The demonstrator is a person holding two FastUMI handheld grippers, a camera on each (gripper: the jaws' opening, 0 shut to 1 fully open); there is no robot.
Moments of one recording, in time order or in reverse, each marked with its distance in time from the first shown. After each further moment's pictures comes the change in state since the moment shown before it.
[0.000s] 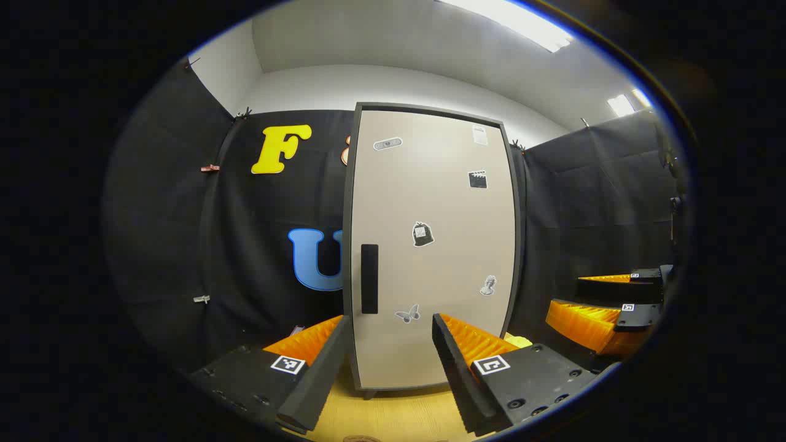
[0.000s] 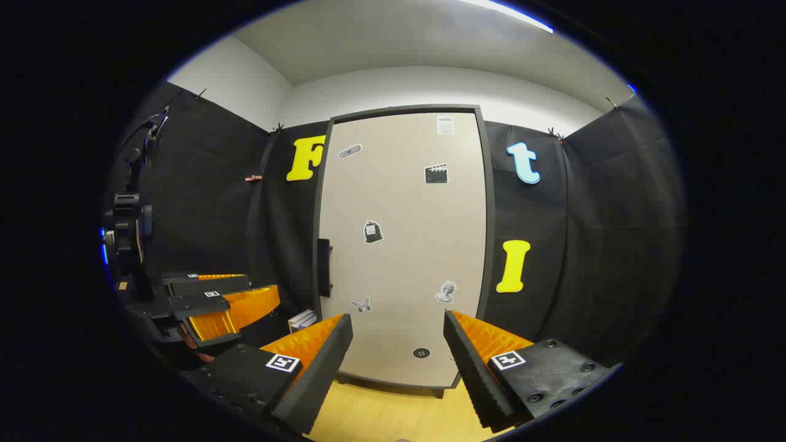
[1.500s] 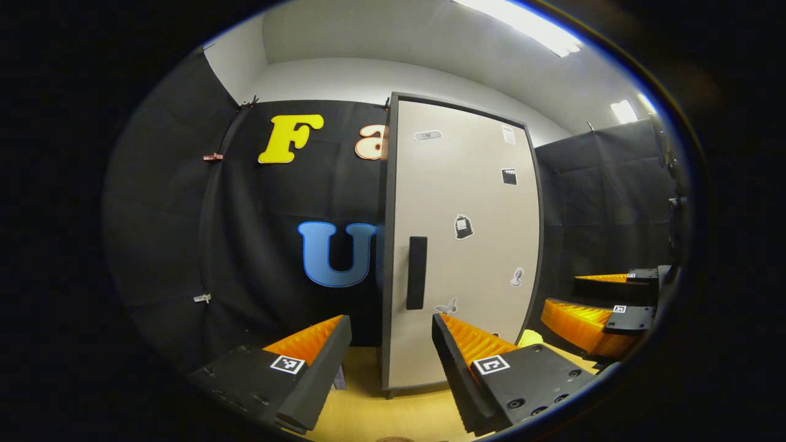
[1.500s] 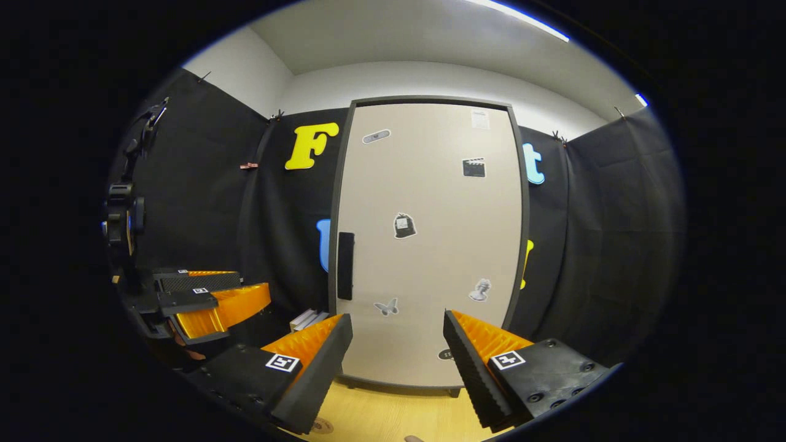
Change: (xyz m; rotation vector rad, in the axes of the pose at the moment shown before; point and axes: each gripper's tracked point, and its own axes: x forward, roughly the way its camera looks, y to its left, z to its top) left arm 0.002 0.092 -0.011 0.001 0.026 0.002; right arm 0.045 0.082 -0.017 -0.034 0.022 -0.018
